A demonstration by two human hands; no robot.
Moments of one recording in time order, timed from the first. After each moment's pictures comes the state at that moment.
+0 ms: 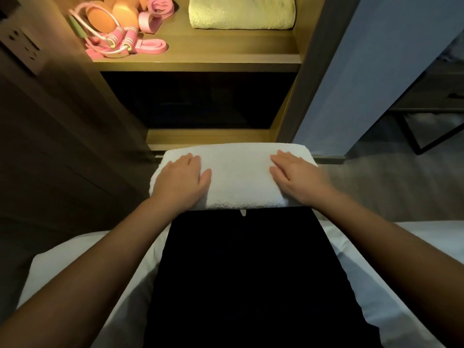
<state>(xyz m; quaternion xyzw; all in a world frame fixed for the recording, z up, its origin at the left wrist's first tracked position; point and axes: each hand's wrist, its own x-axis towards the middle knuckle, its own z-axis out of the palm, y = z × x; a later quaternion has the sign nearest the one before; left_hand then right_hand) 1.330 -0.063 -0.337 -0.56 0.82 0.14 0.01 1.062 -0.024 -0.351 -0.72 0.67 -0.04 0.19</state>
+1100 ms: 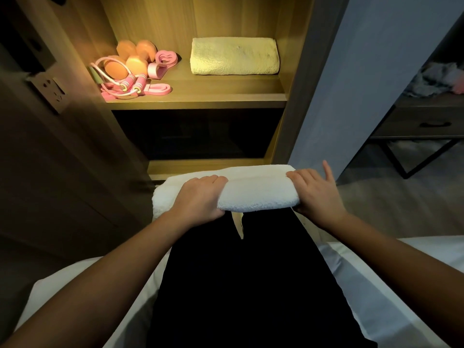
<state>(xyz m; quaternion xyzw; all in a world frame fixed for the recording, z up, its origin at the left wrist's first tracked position) 1.306 -0.065 -0.341 -0.44 0.90 0.03 -0.02 1.019 0.005 -0.355 -0.76 0.63 -0.10 -0.11</state>
